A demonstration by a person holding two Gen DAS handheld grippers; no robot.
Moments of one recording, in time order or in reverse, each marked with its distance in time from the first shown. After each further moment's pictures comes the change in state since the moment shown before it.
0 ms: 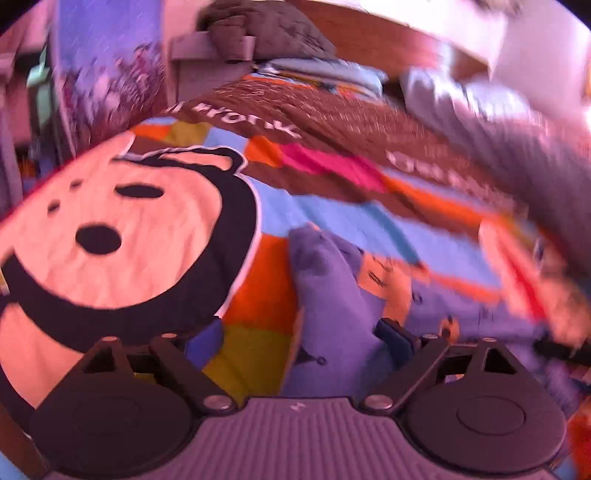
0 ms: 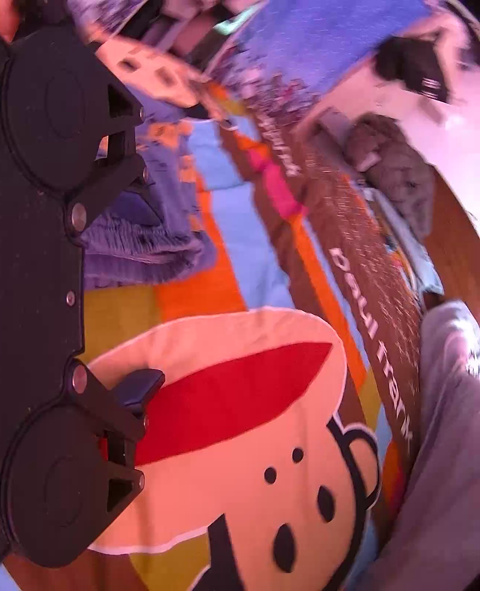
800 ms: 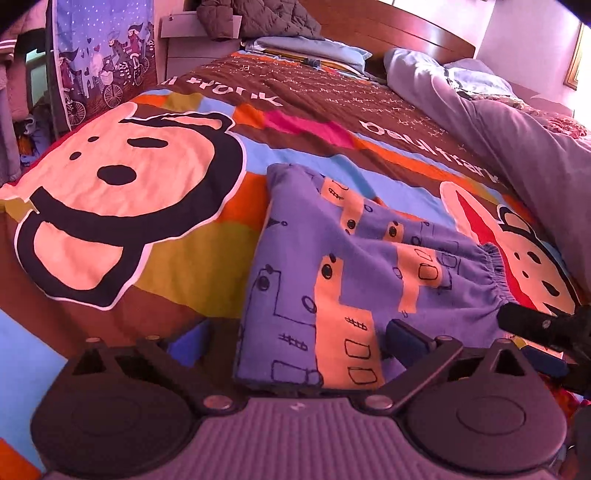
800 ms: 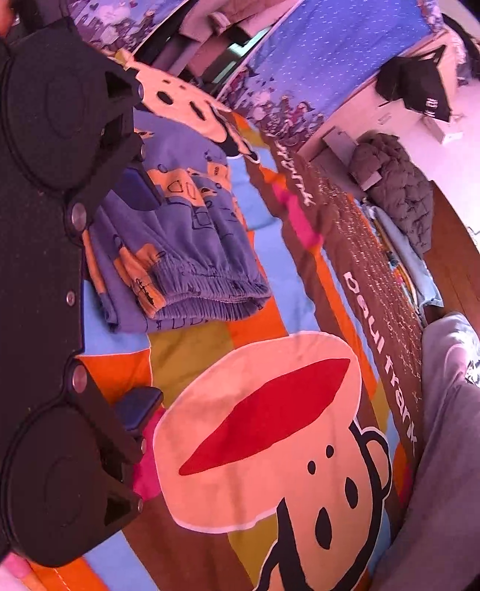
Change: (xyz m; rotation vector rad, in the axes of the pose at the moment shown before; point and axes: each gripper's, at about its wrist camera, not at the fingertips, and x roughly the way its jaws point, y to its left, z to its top) left arm -0.055 -0.010 -0.043 0.036 0.097 -0.036; right arm -0.050 0.017 -0.049 -0.020 0.005 0.045
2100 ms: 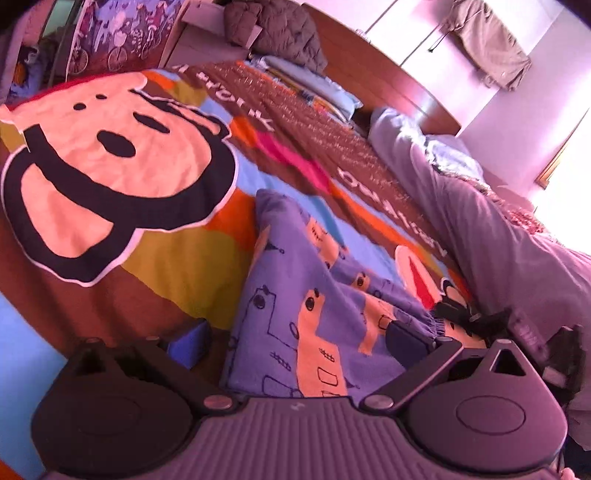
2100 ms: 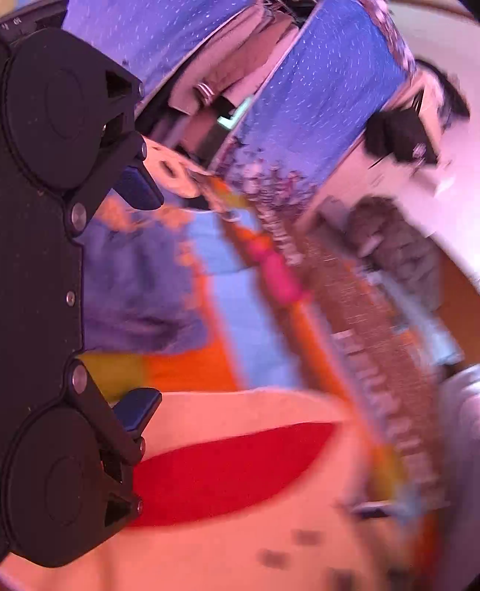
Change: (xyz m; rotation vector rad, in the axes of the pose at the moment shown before) left arm 0.004 0.041 0.000 -0.256 -0.101 -0.256; right arm 0.068 -0.039 0.061 0.043 0.106 0.318
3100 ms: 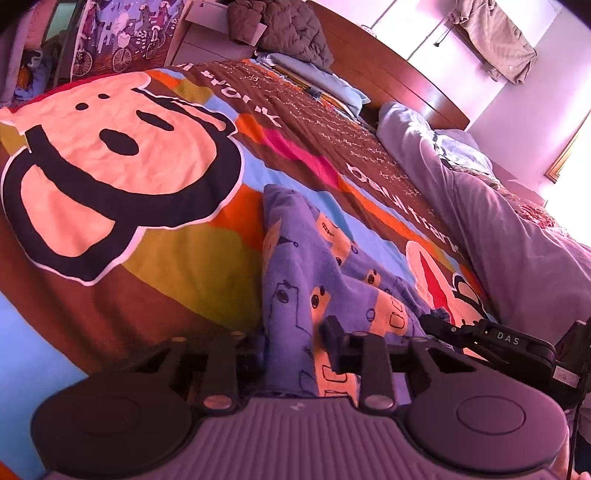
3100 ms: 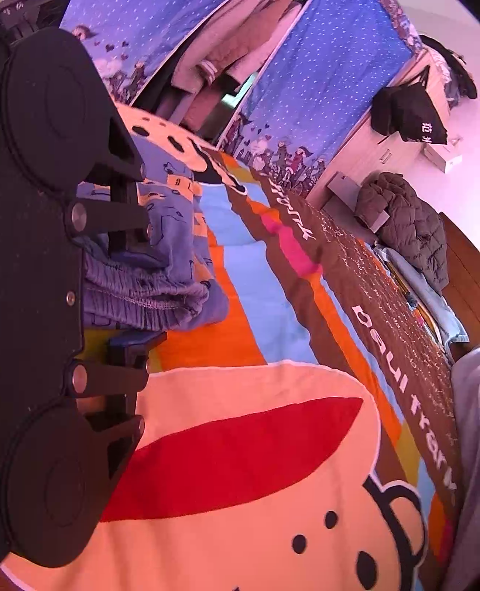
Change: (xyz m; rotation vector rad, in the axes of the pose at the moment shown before) left arm 0.001 -0.002 -0.005 0.014 -0.001 0.038; right arm -0.002 0.003 -0.005 -0.022 -0.013 -0.095
